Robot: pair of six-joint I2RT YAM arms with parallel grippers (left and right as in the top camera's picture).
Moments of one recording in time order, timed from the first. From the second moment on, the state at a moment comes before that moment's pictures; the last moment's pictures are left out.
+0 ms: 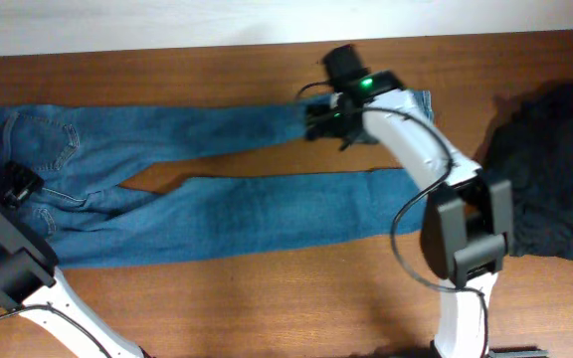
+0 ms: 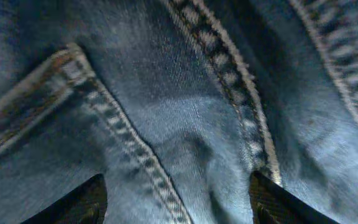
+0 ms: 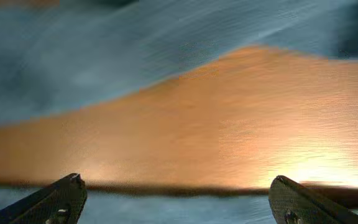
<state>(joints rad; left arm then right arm) 0.65 2.38 1.98 -1.07 -0.09 -0.25 0.28 2.14 1.83 -0.93 -0.03 0.41</state>
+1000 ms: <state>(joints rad) 0.65 2.40 1.99 -1.08 -0.09 -0.24 -0.03 2.27 1.83 -0.81 -0.07 0.65</state>
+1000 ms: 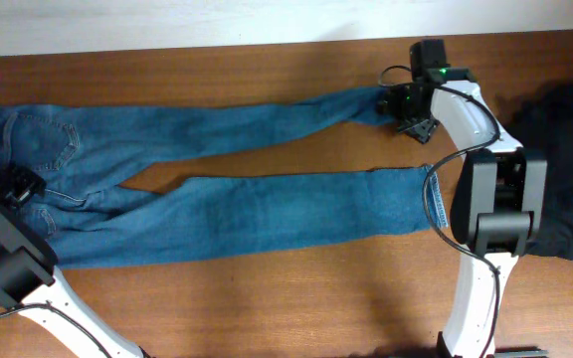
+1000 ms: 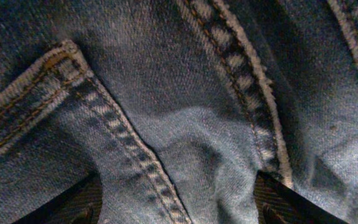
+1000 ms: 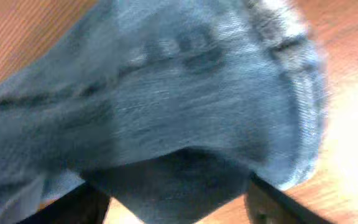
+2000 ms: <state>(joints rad) 0.65 2.40 1.99 -1.08 -0.09 -0.24 -0.22 2.27 1.88 -0.89 -0.18 0.40</state>
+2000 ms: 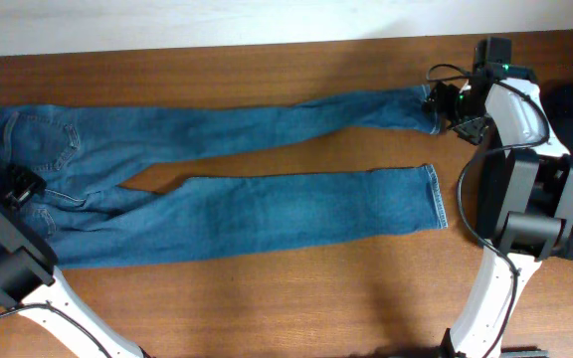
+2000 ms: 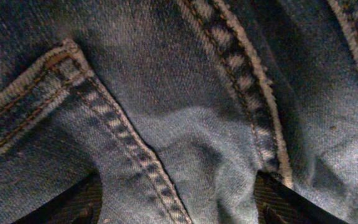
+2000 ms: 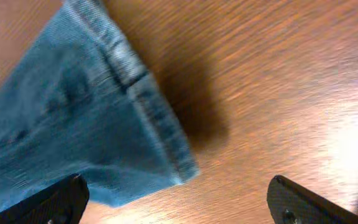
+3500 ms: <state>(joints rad) 0.64 2.40 1.99 -1.09 -0.06 -0.24 -0.35 2.36 2.03 -1.08 -0.36 0.18</state>
